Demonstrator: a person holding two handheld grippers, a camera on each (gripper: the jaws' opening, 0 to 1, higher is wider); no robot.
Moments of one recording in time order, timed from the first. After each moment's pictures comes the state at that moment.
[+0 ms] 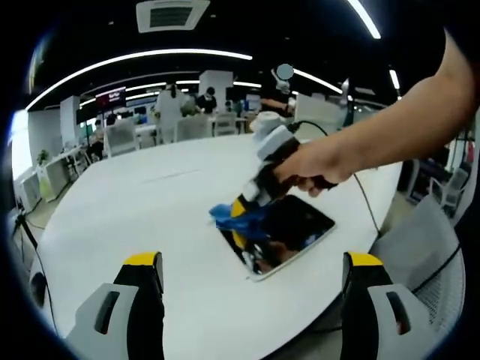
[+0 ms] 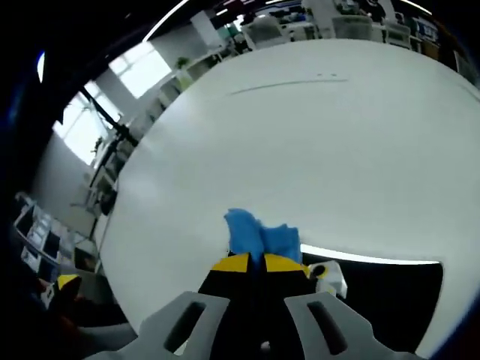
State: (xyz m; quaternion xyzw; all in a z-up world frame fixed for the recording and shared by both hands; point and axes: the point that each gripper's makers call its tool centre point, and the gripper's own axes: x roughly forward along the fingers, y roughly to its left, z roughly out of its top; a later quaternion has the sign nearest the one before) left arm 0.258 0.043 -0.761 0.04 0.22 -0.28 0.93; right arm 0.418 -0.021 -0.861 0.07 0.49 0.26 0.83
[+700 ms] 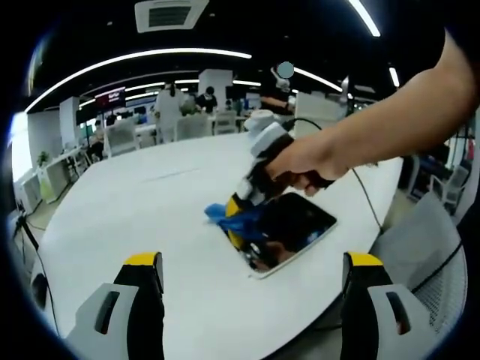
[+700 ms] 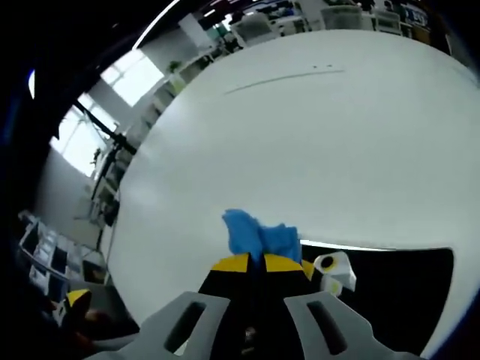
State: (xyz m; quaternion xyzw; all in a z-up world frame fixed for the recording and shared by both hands) left arm 0.258 0.045 -0.764 0.05 0.23 -0.28 0.93; right arm 0.414 -0.025 -0.864 0.11 0.51 0.24 0.82
